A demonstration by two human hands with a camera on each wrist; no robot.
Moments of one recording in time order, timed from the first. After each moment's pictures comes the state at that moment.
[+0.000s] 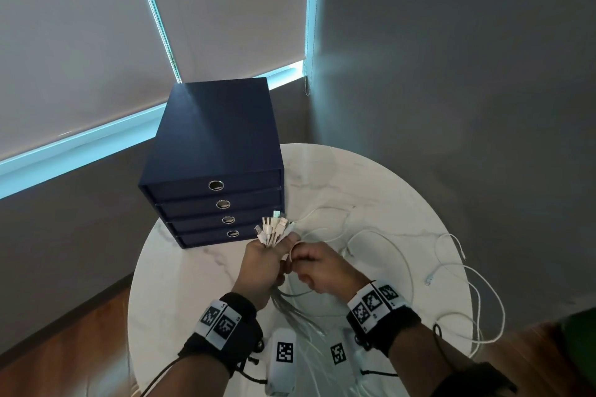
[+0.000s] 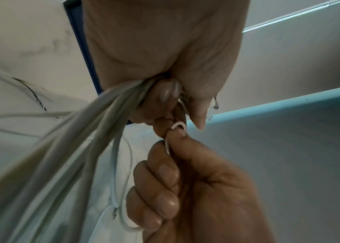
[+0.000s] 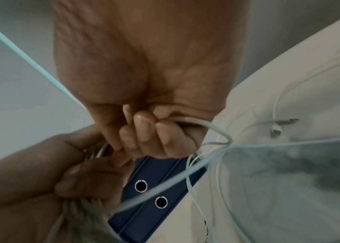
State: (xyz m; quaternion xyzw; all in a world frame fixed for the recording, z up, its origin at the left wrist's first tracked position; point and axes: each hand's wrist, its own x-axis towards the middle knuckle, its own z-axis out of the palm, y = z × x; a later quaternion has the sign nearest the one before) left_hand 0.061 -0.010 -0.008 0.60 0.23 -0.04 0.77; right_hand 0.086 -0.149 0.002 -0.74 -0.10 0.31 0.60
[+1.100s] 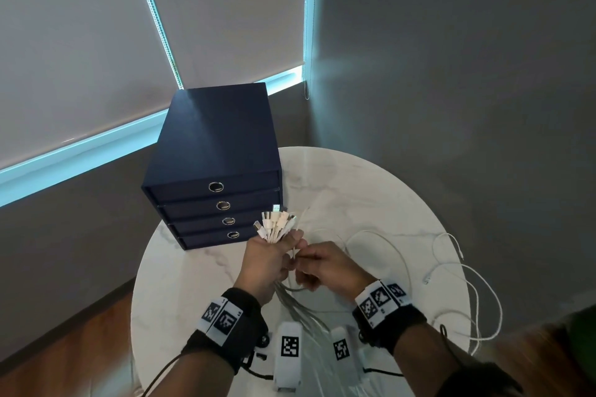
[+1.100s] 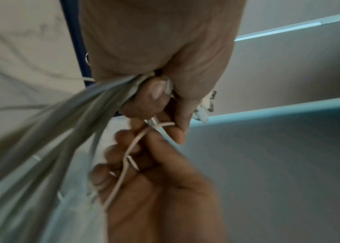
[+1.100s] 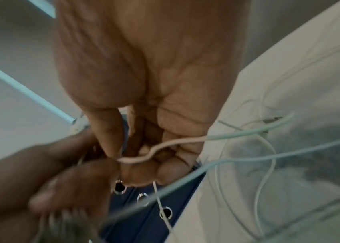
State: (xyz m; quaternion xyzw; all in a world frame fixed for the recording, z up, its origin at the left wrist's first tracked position) left_hand 0.056 -0.022 0.020 0.58 0.23 -0.04 0.78; right_hand 0.082 -0.166 0.001 -0.71 -0.11 0.30 0.63
